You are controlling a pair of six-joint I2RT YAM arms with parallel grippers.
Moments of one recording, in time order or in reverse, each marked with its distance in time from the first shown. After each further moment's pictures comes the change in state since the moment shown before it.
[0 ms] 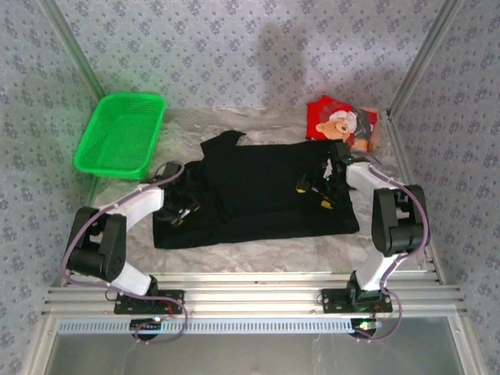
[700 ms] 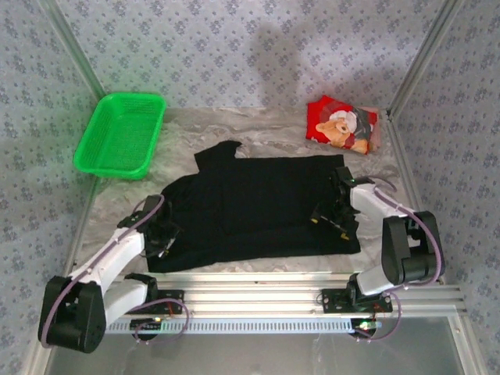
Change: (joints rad) left arm 0.056 -0.491 -0.349 -0.093 -0.026 -0.172; right arm 0.038 -0.257 -0.248 -0.203 0.260 0.135
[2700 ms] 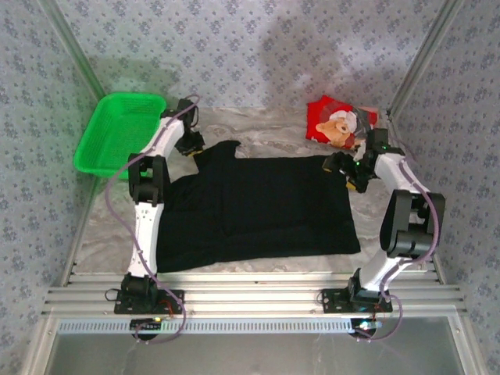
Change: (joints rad) left arm 0.055 1.525 1.856 -0.356 -0.002 0.683; right arm -0.294 0.229 0.409 0.145 -0.328 -0.272
